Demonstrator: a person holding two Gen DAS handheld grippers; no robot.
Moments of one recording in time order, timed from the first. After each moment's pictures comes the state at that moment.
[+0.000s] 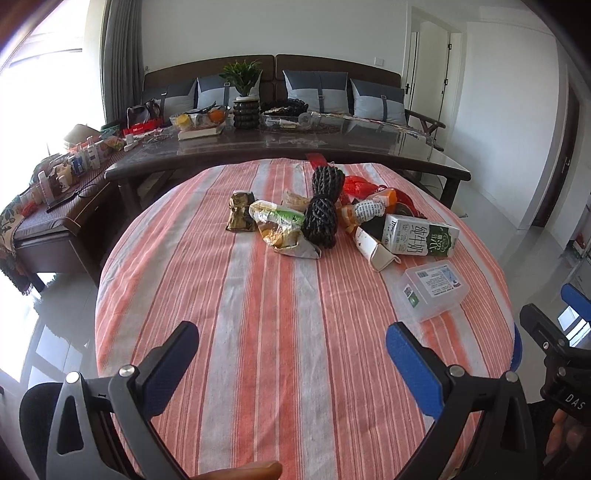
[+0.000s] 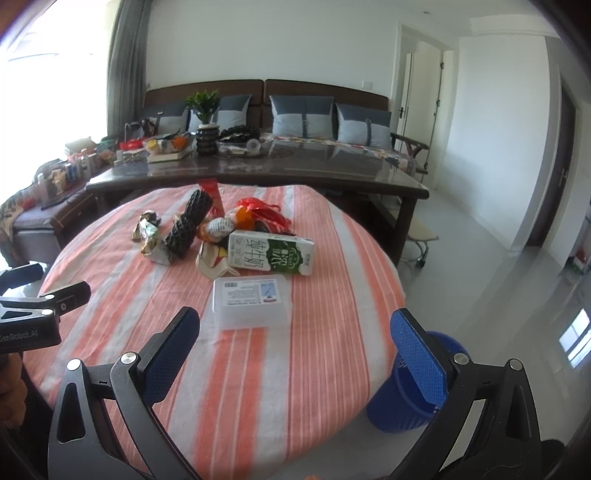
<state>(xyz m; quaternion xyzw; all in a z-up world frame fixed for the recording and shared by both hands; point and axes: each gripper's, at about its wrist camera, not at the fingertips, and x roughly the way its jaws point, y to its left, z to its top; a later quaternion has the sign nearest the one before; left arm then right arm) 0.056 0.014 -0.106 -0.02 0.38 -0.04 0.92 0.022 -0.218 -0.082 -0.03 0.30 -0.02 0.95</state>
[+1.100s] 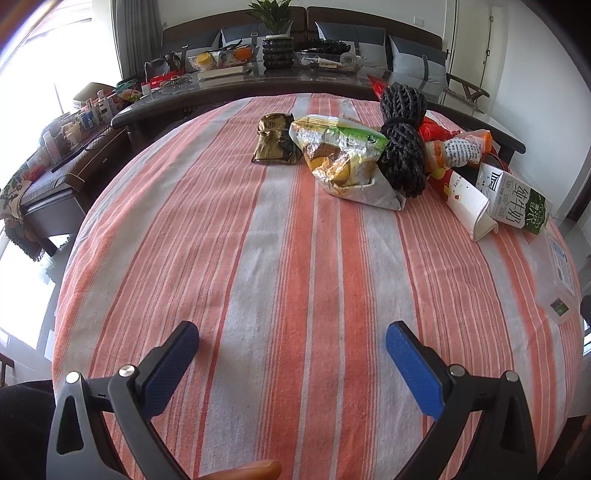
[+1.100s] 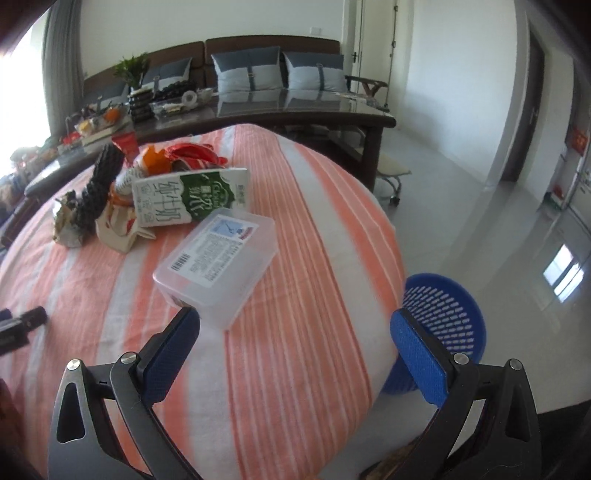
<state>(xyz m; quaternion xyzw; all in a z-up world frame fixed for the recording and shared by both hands) 0.125 0.038 -0.188 -0.01 0.46 0.02 0.89 0.068 -0.263 -0.145 0.05 0.37 -0.09 0.92</state>
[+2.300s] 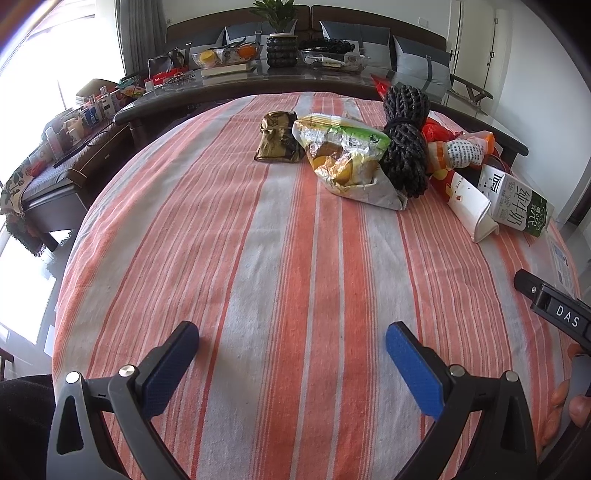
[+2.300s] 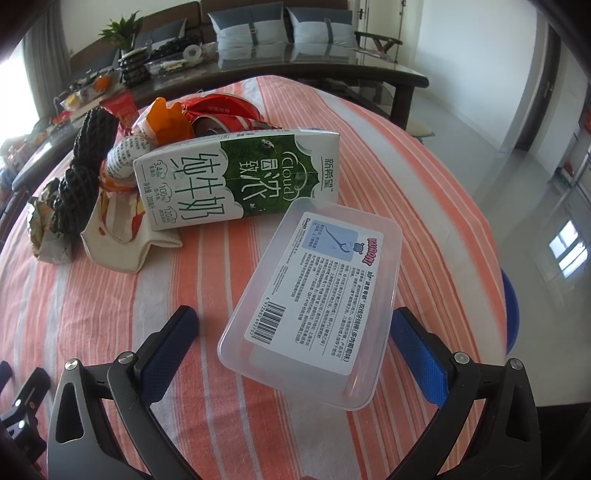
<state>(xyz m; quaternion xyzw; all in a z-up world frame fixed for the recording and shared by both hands) 0.128 0.037 -0.187 -0.02 0.46 0.03 0.88 0.152 -0.219 -0.180 0.06 0.46 -0.10 0.88</state>
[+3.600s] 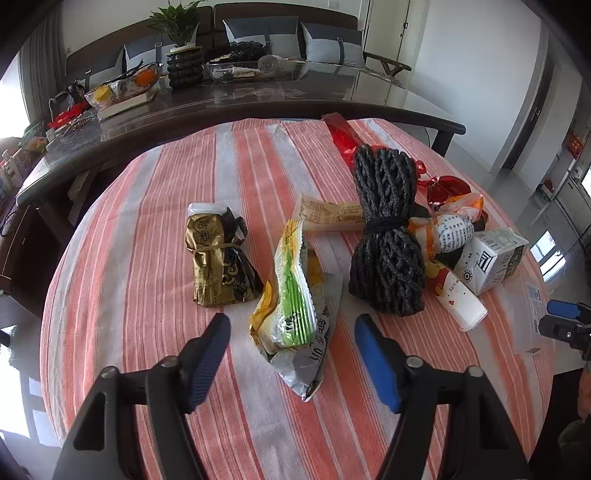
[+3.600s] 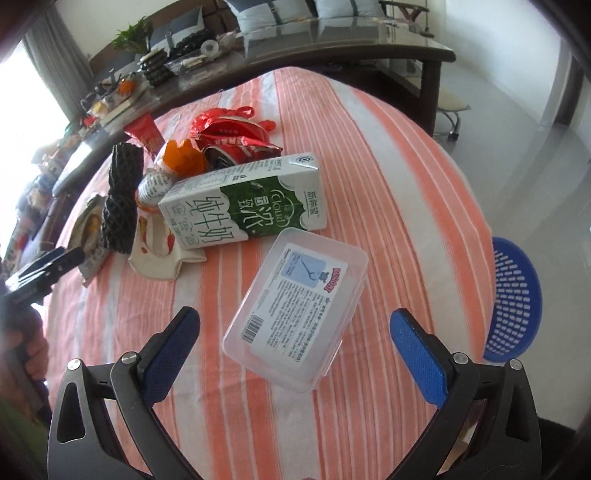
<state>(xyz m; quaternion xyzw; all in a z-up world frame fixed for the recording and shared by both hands) 0.255 0.053 -0.155 0.04 0.47 -0.16 0.87 0.168 -0.258 -0.140 0.13 0.52 0.01 0.84</state>
